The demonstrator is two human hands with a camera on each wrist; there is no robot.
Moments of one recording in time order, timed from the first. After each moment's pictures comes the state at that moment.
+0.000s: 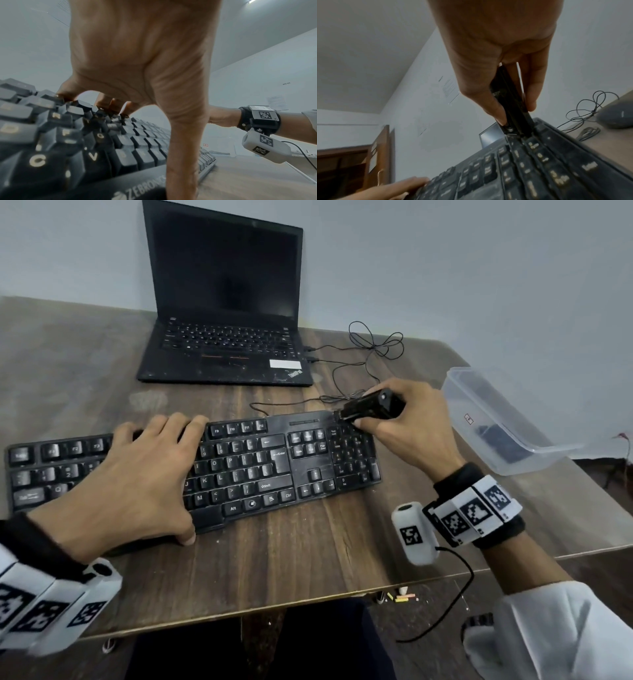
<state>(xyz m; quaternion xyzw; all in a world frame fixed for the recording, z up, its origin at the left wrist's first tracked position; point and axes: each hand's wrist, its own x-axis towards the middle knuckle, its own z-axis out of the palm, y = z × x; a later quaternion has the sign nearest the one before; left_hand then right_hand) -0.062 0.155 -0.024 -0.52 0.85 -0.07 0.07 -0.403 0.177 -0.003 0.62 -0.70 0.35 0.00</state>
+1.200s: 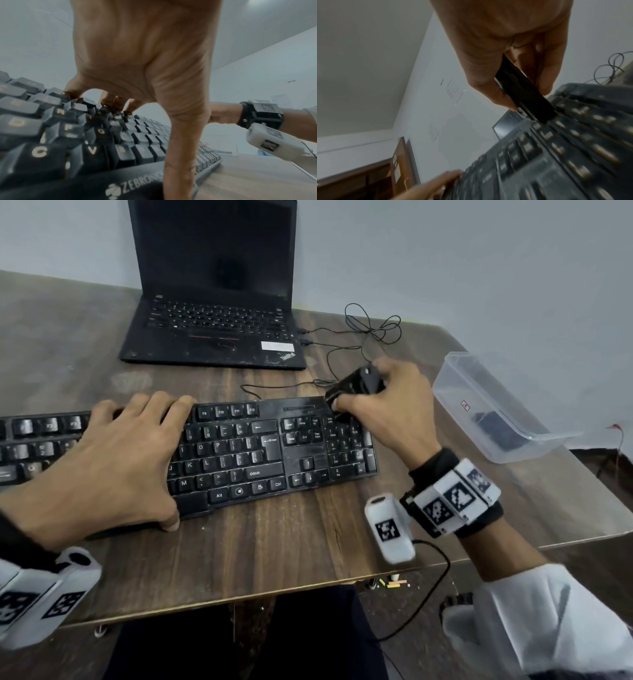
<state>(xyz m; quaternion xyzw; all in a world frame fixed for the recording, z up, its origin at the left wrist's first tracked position) -0.064 0.147 -0.032 -0.52 0.85 -0.09 0.05 -0.375 0.175 -0.001 0.56 -0.73 0.38 -0.04</state>
